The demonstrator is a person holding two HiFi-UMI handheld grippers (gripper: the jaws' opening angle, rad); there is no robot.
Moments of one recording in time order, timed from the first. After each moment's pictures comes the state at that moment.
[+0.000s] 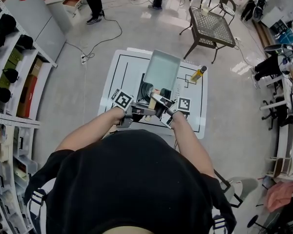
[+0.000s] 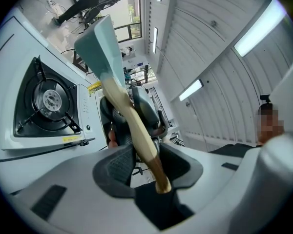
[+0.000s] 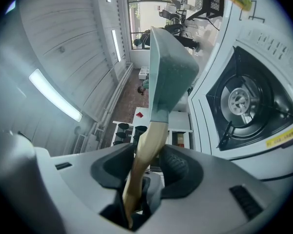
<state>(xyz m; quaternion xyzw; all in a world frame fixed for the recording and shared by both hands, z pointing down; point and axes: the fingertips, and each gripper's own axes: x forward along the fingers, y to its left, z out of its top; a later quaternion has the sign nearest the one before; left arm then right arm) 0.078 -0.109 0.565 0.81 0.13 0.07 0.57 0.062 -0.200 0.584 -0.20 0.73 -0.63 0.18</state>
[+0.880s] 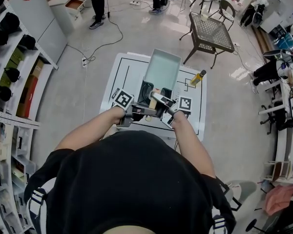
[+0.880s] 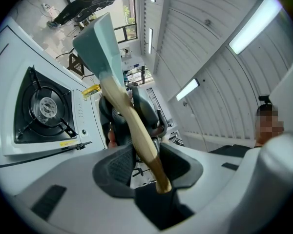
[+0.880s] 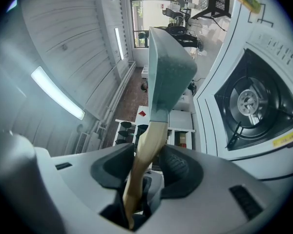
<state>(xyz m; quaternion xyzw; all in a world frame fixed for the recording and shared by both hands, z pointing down) 0.072 -0.114 0.541 0.83 0.12 0.07 0.54 0.054 -0.202 0.553 -0.19 0.74 -0.62 0.18</state>
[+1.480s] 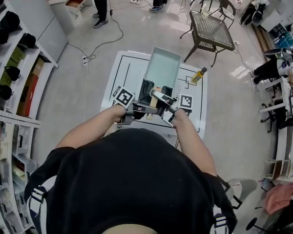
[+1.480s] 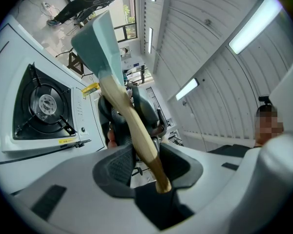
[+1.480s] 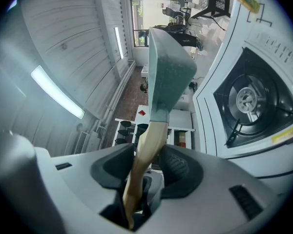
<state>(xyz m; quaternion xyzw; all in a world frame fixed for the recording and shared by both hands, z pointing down) 0.072 -0.108 0.542 0.83 0.12 0.07 0.54 0.053 -0.196 0.554 -0.19 0.74 -0.62 0.17</state>
